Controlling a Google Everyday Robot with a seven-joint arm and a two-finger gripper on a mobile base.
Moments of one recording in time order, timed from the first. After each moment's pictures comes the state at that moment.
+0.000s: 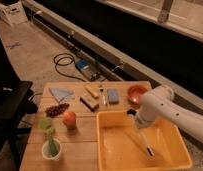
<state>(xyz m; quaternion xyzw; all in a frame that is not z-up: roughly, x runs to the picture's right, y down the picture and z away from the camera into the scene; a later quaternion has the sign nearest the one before) 0.182 0.216 0.727 -0.12 -0.34 -0.81 0.46</state>
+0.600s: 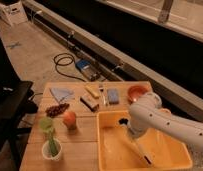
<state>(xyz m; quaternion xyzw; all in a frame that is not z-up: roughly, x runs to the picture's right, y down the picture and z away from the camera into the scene) 0.168 0.248 0.708 -0.15 -0.33 -0.83 0.41</state>
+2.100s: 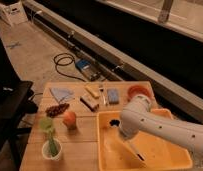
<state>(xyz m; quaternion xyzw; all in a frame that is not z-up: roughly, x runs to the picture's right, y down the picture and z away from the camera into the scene) 0.127 0.244 0.704 -0.11 -0.32 -0.87 0.37</state>
